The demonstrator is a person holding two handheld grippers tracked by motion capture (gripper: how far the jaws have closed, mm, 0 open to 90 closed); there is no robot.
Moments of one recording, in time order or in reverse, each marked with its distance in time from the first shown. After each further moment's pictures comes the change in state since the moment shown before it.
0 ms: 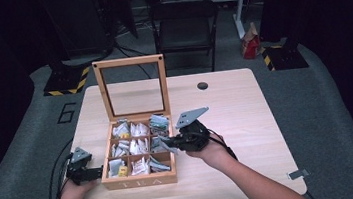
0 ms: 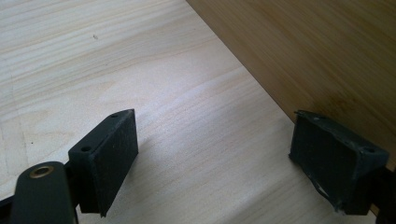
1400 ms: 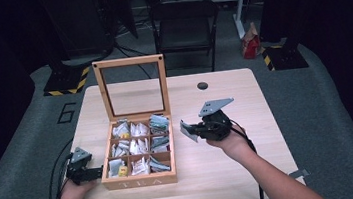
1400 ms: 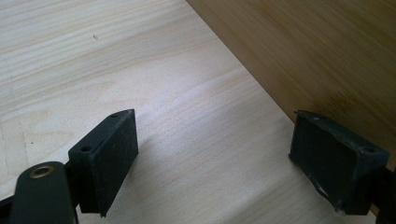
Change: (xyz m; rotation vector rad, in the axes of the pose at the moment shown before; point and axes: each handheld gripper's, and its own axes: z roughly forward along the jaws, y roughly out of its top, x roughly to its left) left arm 0.000 0.000 0.000 -0.001 0.000 -0.001; right arm -0.033 -0.017 -0.048 -0.015 -0.145 0.060
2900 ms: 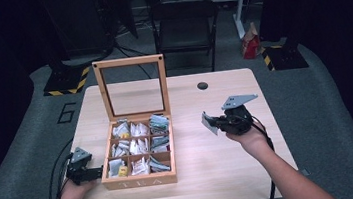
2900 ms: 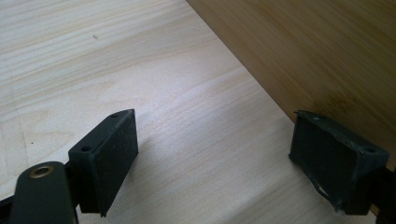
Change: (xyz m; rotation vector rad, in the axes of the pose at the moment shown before) left arm 0.000 0.000 0.000 0.000 0.000 0.001; right arm -0.039 -0.028 -0.033 -0.009 -0.129 0.065
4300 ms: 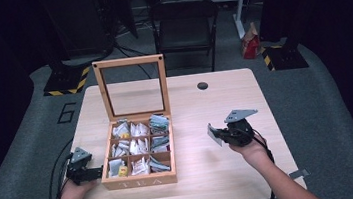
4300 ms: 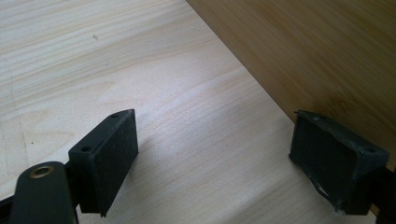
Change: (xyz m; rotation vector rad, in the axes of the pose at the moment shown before) left arm 0.000 0.000 0.000 0.000 0.000 0.000; right arm -0.005 -0.053 0.021 0.048 -0.038 0.045
